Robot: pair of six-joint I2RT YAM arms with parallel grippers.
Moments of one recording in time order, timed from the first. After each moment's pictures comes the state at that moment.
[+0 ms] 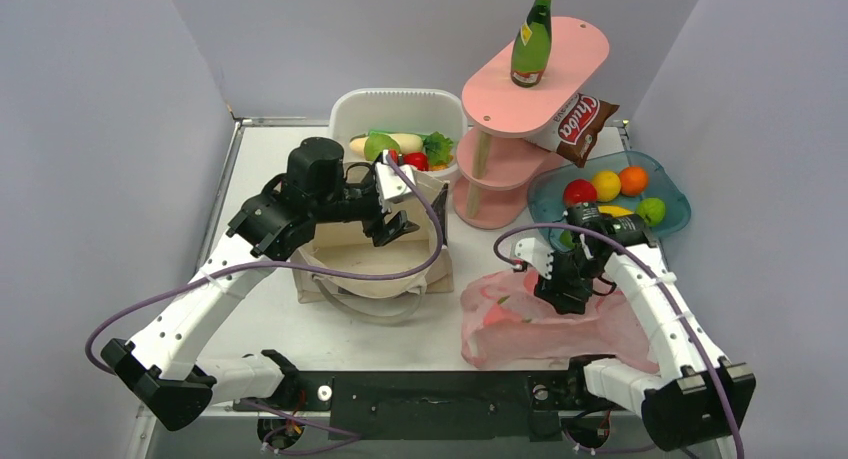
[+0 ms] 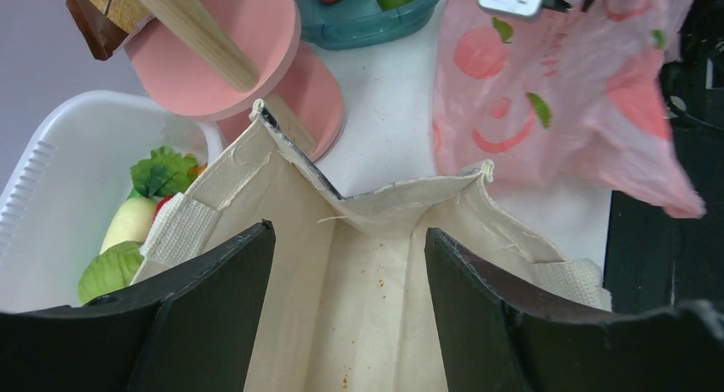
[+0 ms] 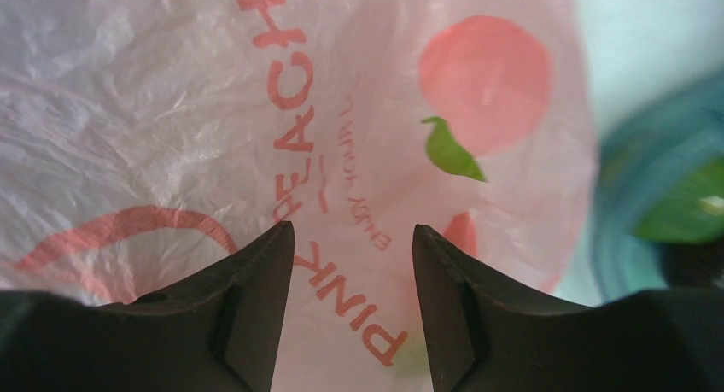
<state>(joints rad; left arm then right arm) -0.66 1.21 1.42 -0.64 0.52 0.46 0.21 1.07 1.03 -1.34 -0.27 -1.06</state>
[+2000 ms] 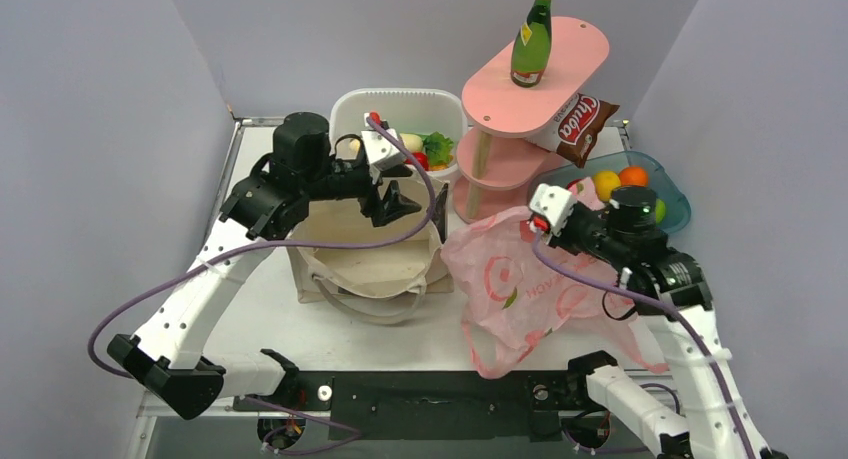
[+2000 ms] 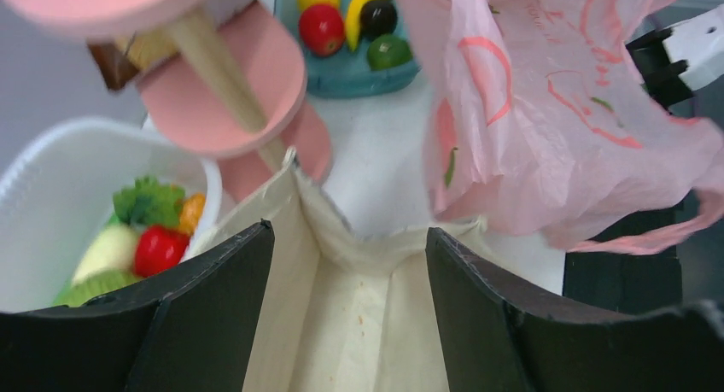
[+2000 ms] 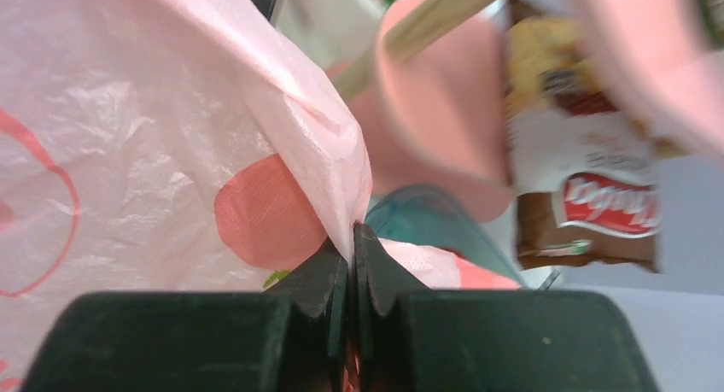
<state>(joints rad) -0.55 1.27 1.52 -0.63 0.65 0.30 0.29 0.85 1.12 -0.84 -0.39 -0.86</state>
